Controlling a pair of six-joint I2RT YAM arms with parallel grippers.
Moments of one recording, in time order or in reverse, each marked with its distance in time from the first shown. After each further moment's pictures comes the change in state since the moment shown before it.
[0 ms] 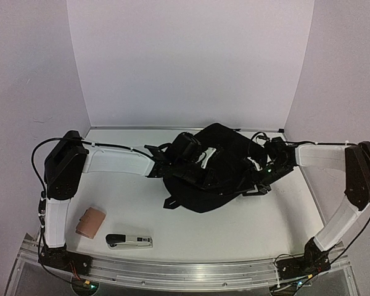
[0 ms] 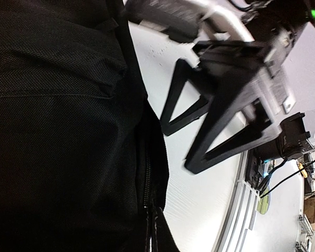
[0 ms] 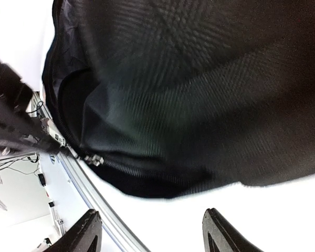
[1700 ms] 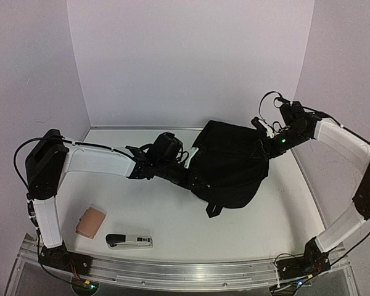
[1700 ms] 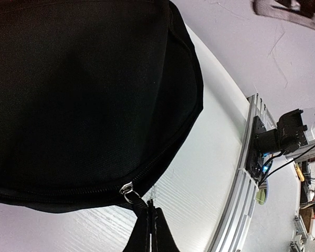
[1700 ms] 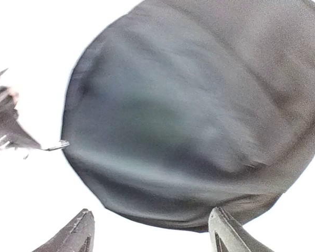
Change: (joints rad) left arm 0.051 -0.168 -0.226 0.045 -0.002 -0.025; right arm -0.079 -0.091 0.354 -0.233 0.257 -0.335
